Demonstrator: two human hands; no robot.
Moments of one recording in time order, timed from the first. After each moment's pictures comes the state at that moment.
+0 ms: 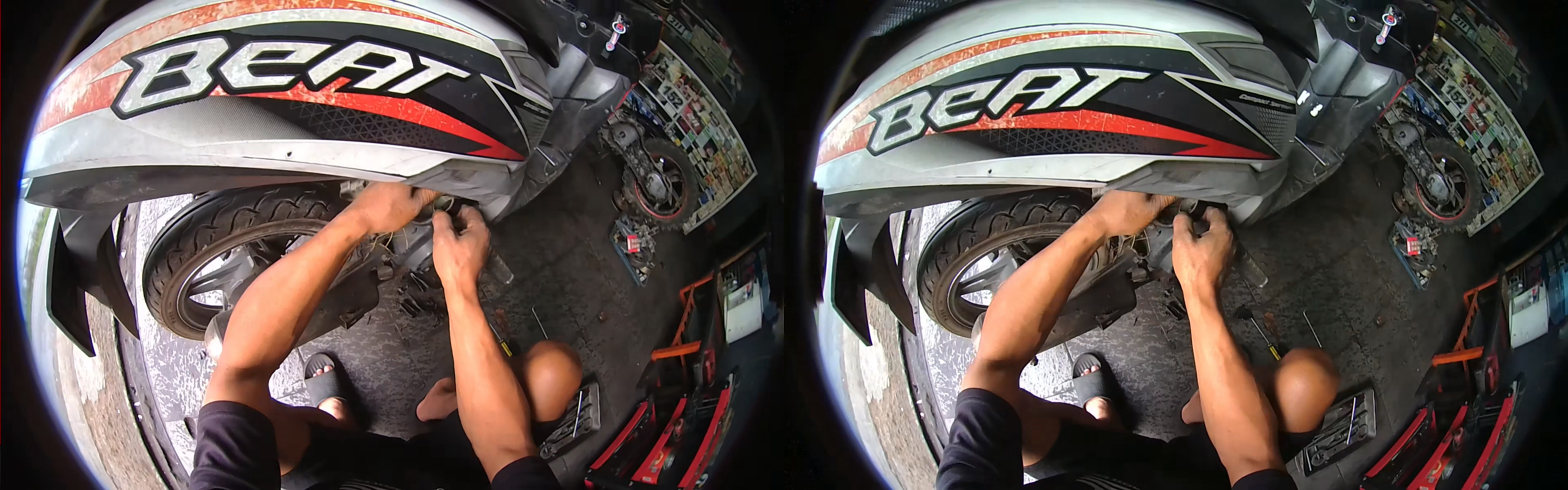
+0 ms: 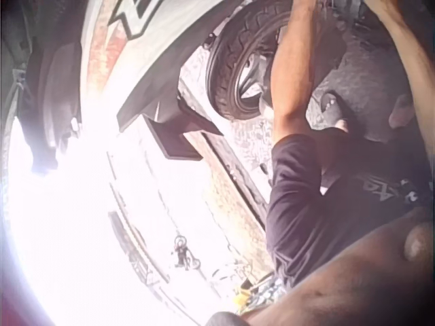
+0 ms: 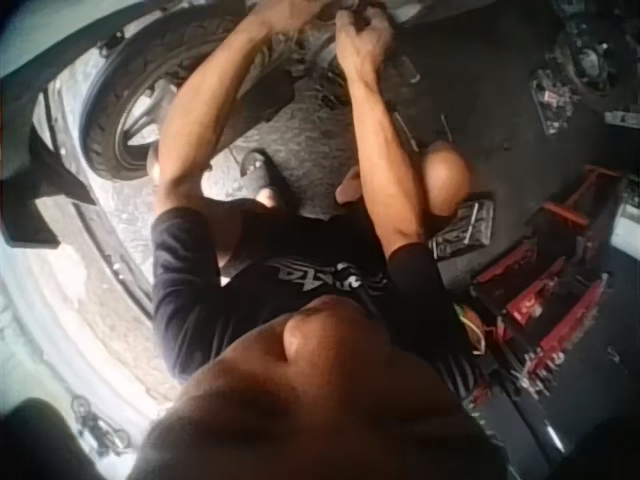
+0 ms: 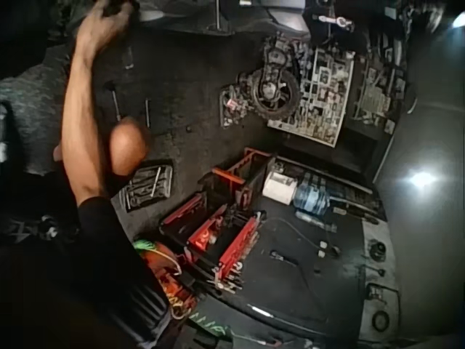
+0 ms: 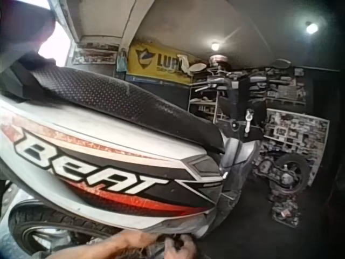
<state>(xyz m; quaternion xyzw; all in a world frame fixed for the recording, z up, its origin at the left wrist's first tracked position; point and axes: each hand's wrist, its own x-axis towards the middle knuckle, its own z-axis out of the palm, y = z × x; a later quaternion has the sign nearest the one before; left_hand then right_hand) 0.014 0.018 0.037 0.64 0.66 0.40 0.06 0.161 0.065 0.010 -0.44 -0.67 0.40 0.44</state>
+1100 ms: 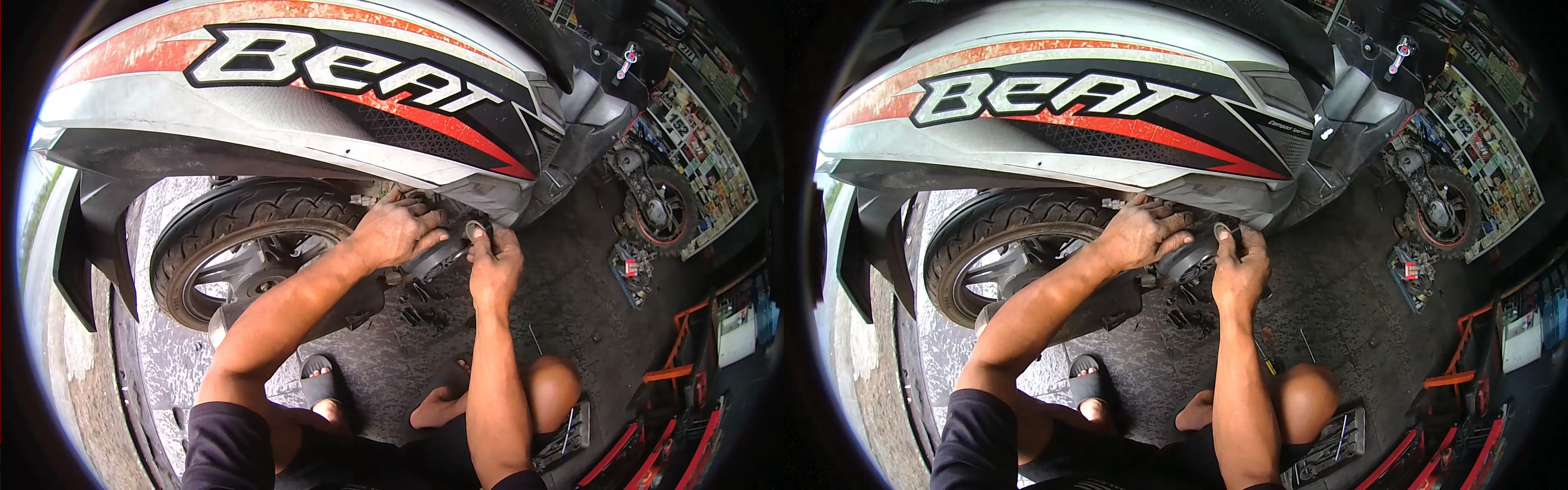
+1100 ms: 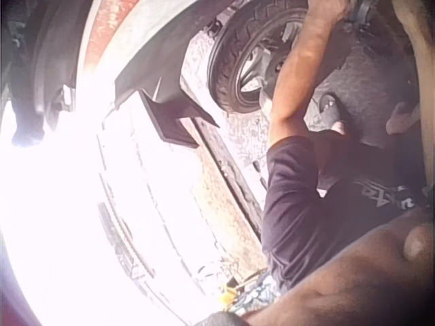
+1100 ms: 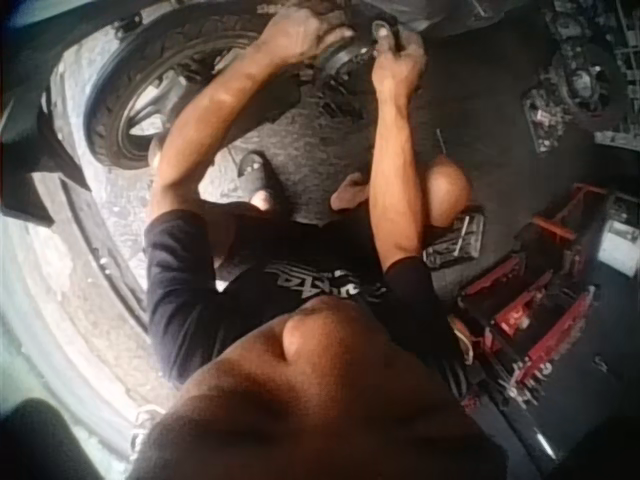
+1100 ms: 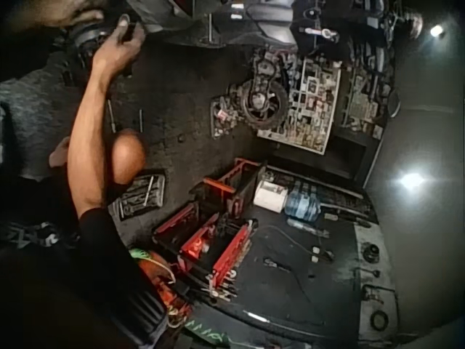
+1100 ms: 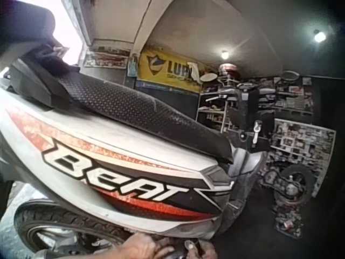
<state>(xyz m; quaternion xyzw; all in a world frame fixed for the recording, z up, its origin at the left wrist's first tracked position) 0.021 -0.016 0.020 0.70 0.65 0.25 -0.13 0.192 0.067 0.020 -0.41 -0.63 0.48 0.46</state>
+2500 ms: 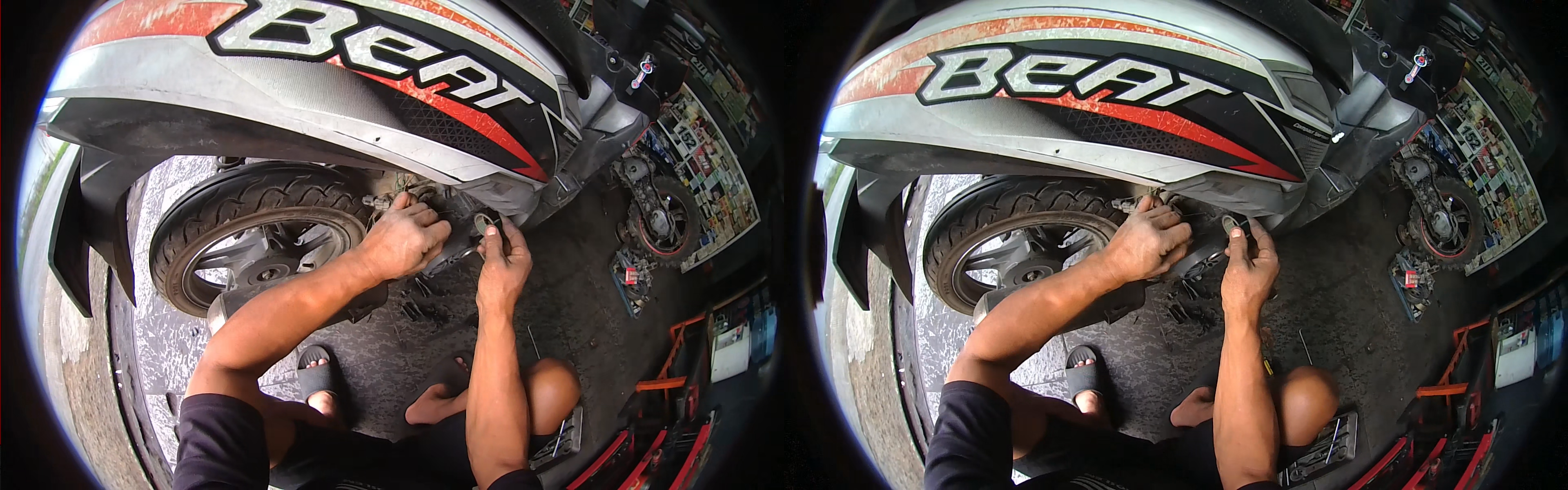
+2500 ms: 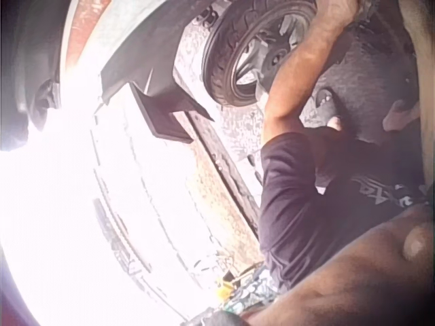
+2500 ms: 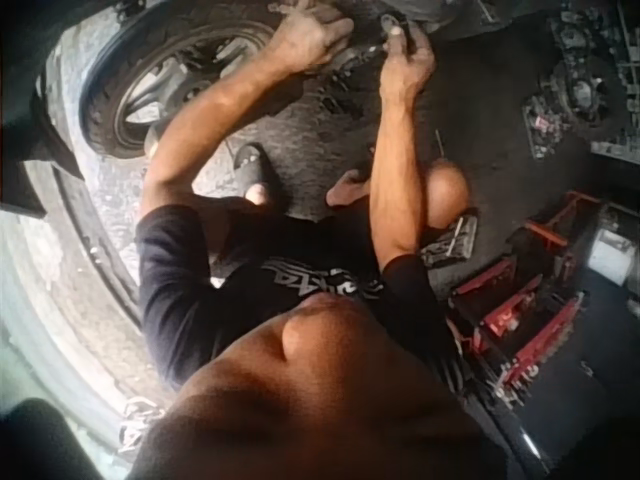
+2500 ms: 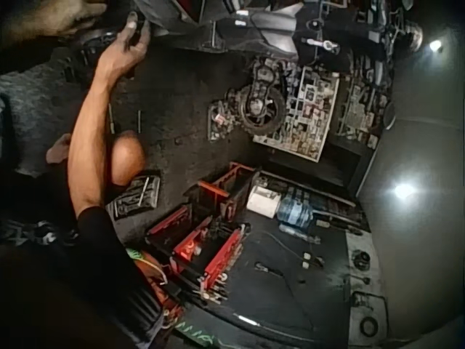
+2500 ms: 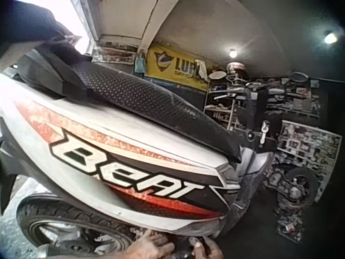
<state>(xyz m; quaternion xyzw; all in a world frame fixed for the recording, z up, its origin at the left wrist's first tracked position) 0.034 -0.032 0.015 0.70 0.61 0.33 -0.14 0.194 0.068 0.015 -0.33 -0.62 0.52 0.49</state>
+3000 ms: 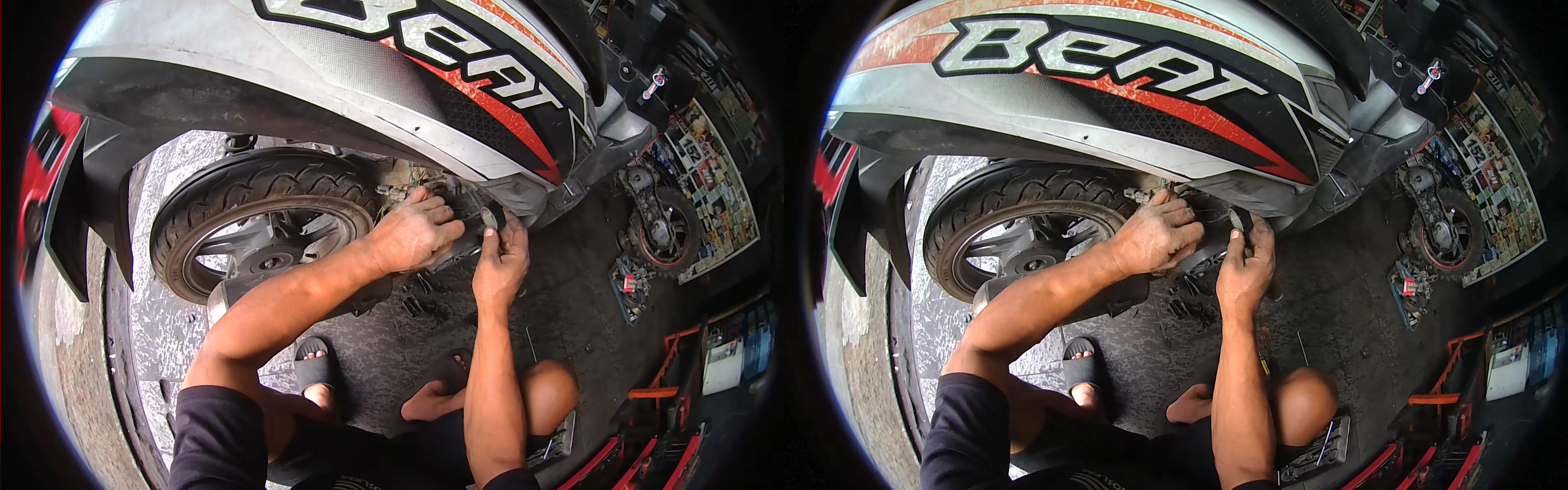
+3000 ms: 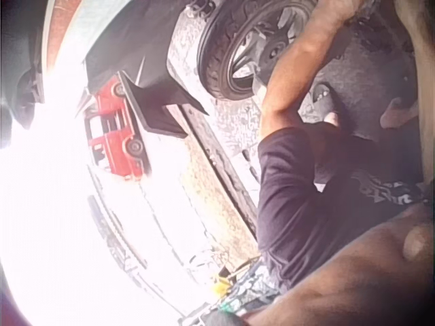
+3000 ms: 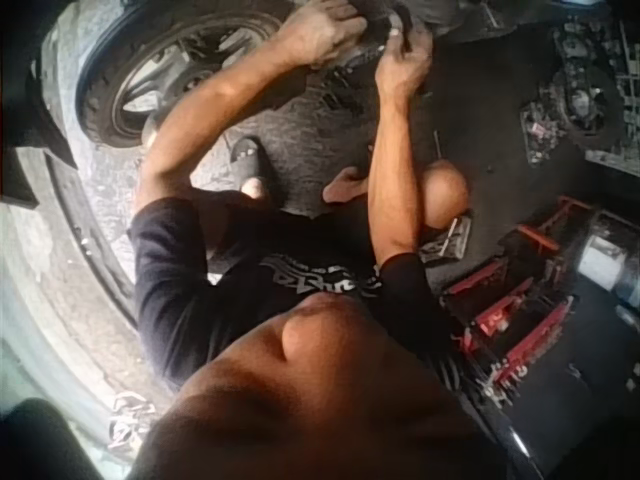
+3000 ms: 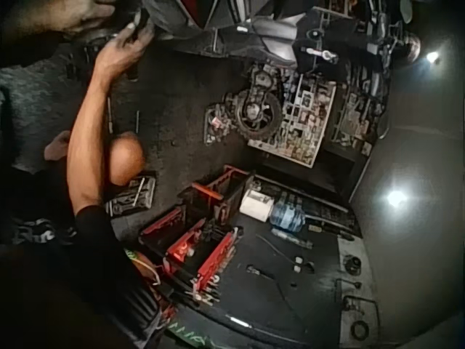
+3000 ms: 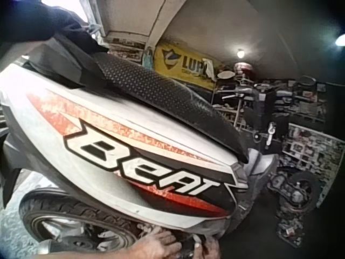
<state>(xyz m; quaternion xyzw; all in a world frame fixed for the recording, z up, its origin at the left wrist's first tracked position) 0.031 -0.031 0.013 0.74 0.57 0.31 -0.18 0.186 0.060 0.012 -0.31 -0.68 0.45 0.48</state>
